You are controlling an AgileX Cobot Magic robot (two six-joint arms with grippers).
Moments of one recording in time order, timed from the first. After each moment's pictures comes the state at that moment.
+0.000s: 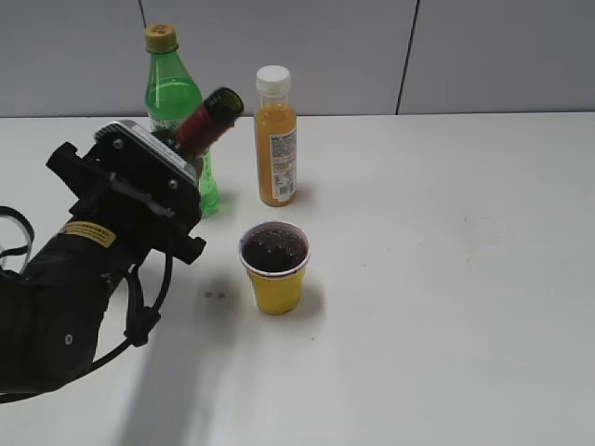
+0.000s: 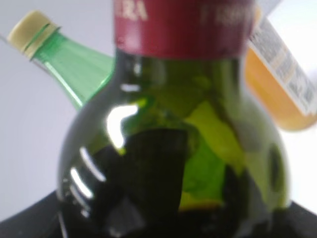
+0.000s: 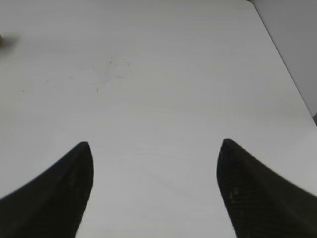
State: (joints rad) left arm -0.76 1.84 -0.56 -0.83 -1.14 1.11; right arm 0.02 0.00 -0.41 -0.02 0.95 -0.02
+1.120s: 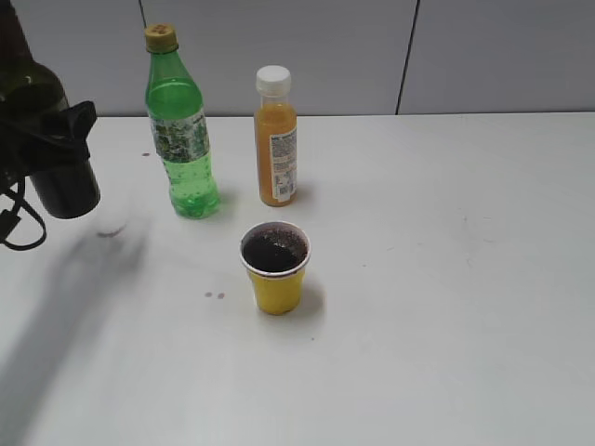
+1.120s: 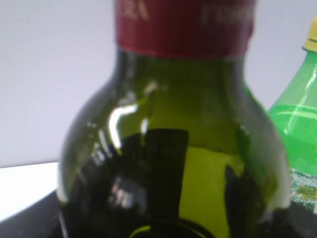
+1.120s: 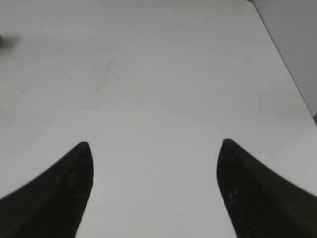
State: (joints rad) left arm -0.13 1.75 -0.55 -0.09 -1.04 0.10; right arm 0.02 0.00 -0.41 -0.02 0.95 -0.02
